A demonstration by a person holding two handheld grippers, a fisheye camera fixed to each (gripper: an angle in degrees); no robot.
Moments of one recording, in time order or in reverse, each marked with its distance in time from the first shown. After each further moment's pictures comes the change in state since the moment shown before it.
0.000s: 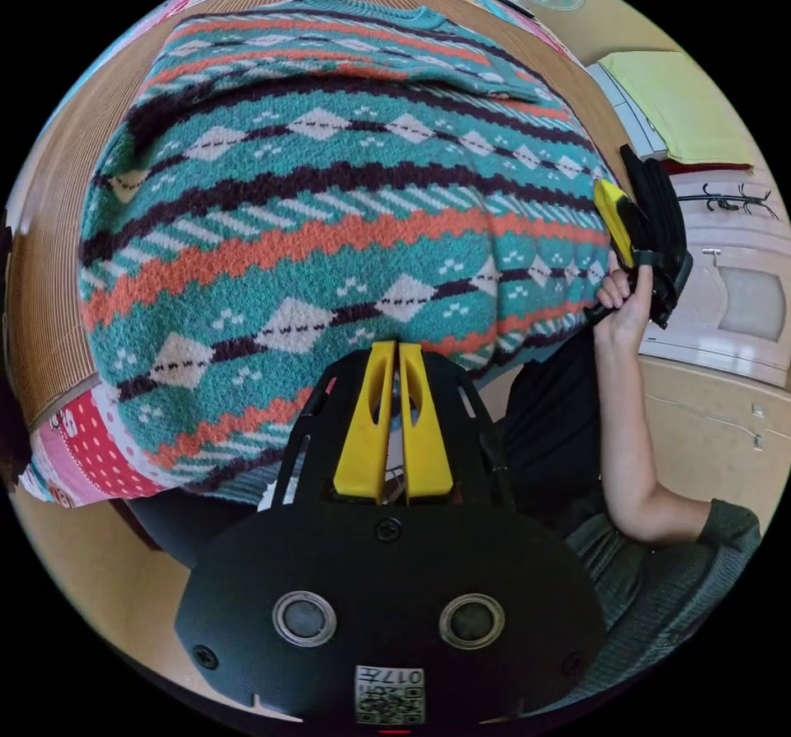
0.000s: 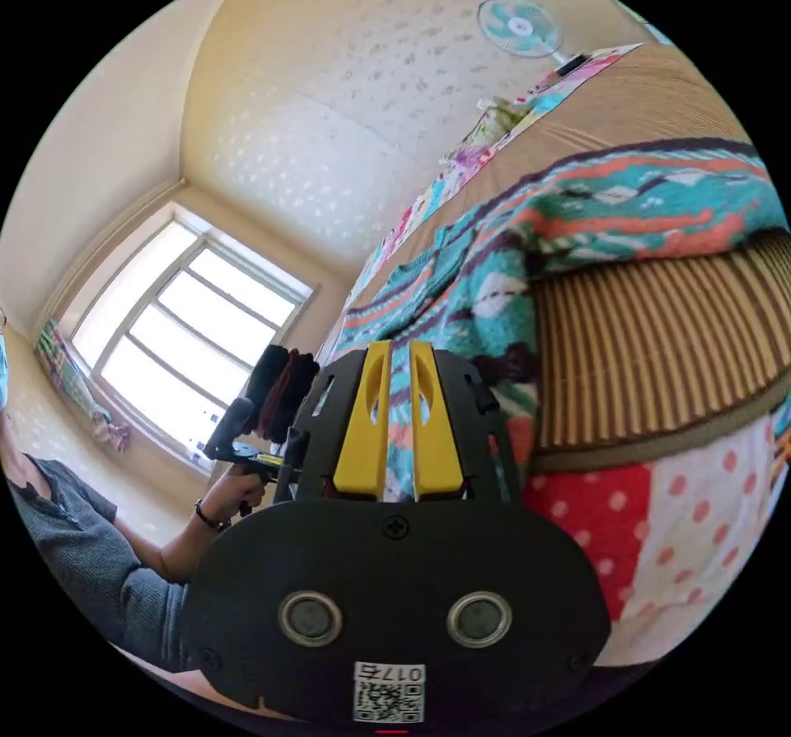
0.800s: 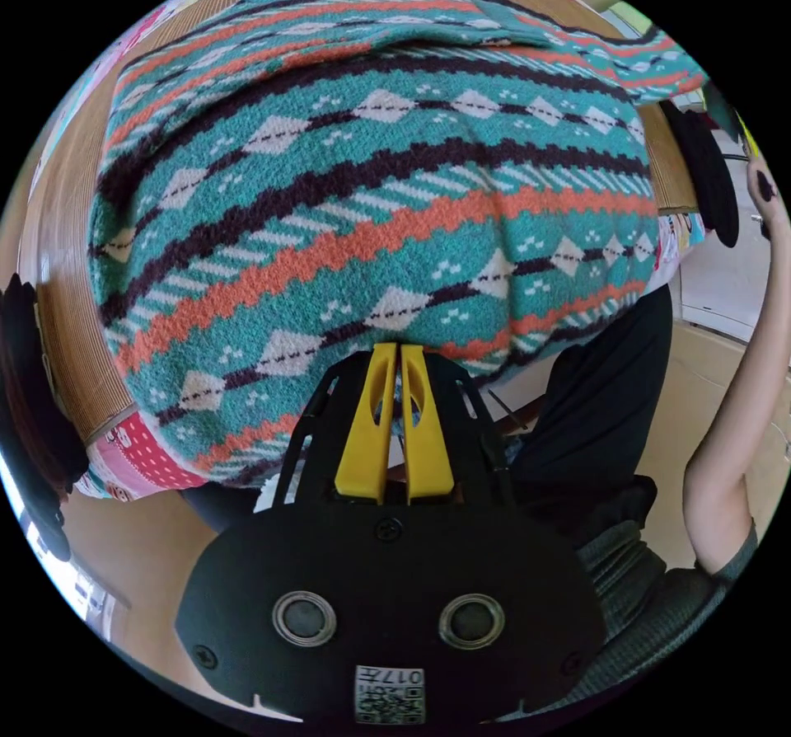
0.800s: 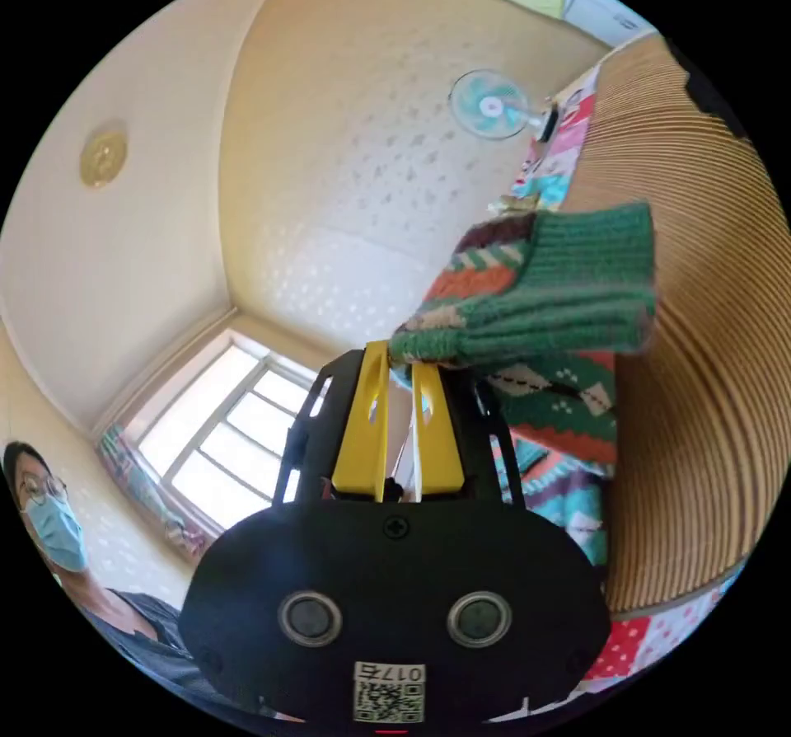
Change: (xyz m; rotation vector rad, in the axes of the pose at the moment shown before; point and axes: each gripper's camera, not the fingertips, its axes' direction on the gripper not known) left arm -0.020 -0.042 0.026 -0.066 -0.182 0.031; right arm -0.143 -0.114 0.072 0.030 -0.360 0.015
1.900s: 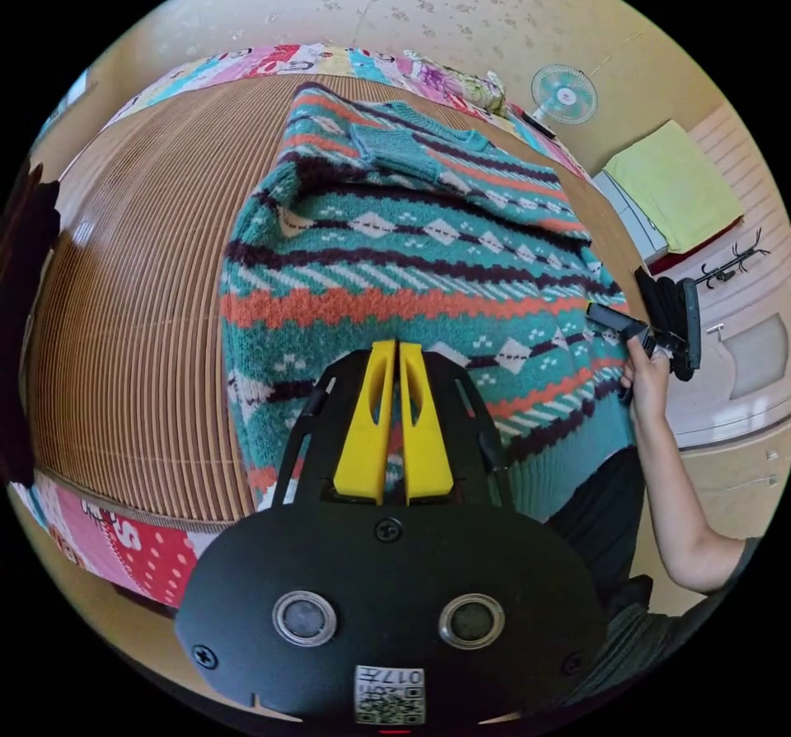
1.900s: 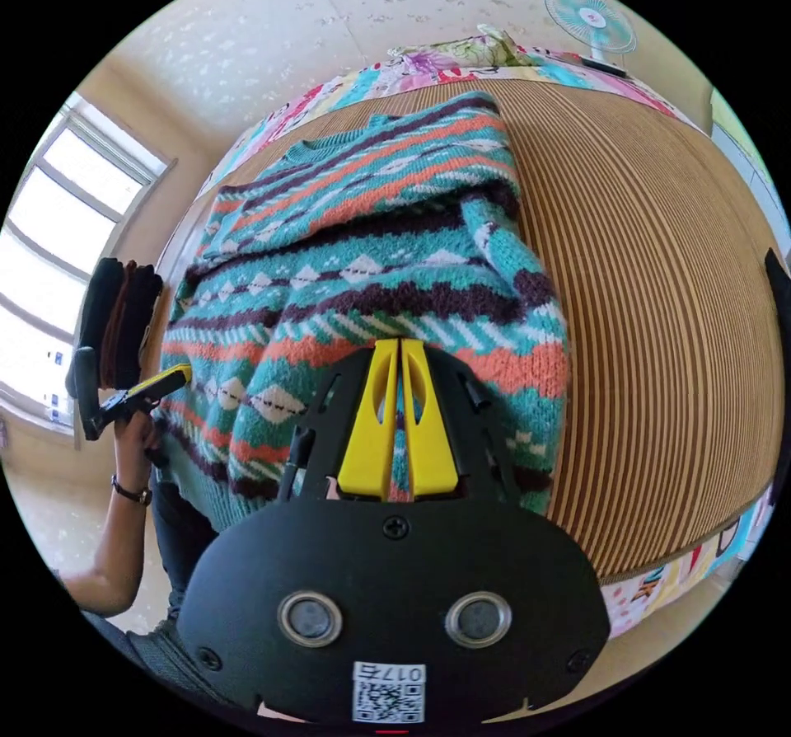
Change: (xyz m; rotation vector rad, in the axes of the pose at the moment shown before) left arm -0.181 -0.015 0.062 0.504 0.129 -0.157; right arm 0.091 0.189 0.175 -0.727 0.853 -0.045
